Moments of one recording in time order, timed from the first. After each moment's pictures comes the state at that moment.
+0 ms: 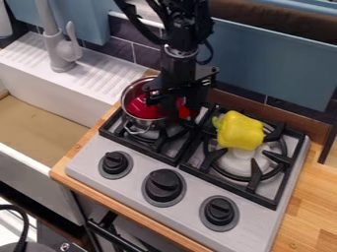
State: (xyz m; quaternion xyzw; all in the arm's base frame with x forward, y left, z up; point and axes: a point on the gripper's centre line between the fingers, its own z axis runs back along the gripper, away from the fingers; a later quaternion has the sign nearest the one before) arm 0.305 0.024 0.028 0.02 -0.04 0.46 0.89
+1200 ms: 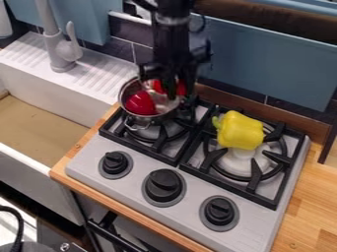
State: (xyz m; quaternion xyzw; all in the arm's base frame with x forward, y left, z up) arm 0.310 0.038 0.067 -0.01 -0.02 0.49 0.87
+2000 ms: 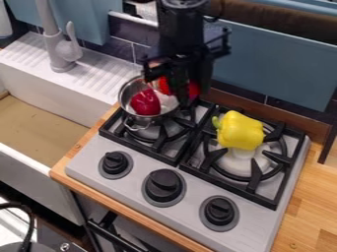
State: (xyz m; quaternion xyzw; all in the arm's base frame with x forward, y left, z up) arm 0.263 -0.013 0.111 -0.02 0.00 0.50 0.87
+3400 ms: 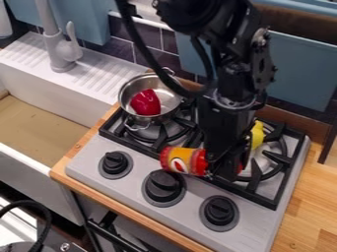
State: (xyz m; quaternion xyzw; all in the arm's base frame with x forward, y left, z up) arm 0.254 -0.071 0.022 -0.02 0.02 0.70 0.71
